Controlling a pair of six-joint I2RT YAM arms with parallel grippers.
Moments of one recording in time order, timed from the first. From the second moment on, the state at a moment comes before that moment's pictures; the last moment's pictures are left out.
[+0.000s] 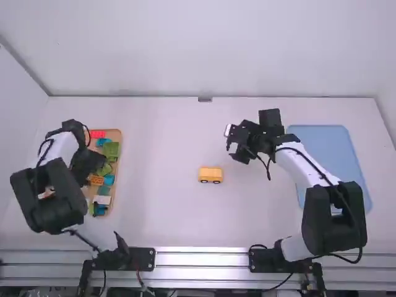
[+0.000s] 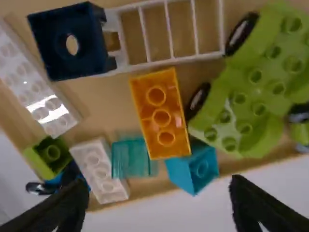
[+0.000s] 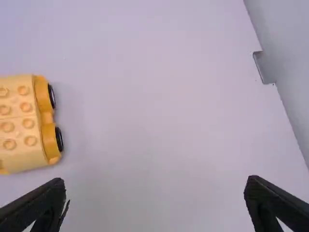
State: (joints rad) left arm 0.47 1.76 1.19 -1.00 -0.11 -0.76; right arm 0.19 1.61 1.02 -0.37 -0.48 -1.10
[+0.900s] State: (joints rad) left arm 0.48 1.84 1.11 -0.86 -0.11 -0.75; right arm 0.19 1.61 1.02 -0.37 -0.49 -1.10
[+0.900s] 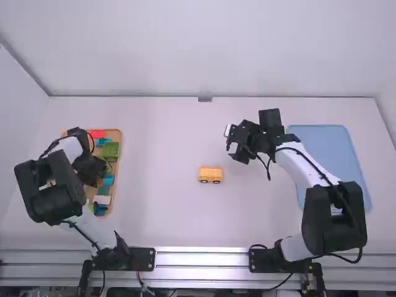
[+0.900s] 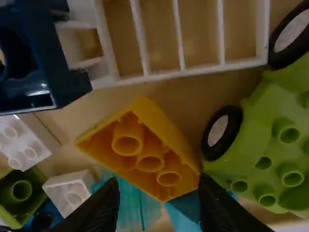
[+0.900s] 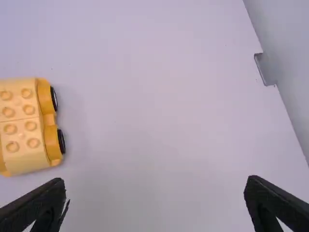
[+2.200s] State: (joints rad) left arm 0.48 1.84 1.11 -0.84 -0.14 -0.84; right arm 0.19 1.61 1.02 -0.37 -0.51 -1.10
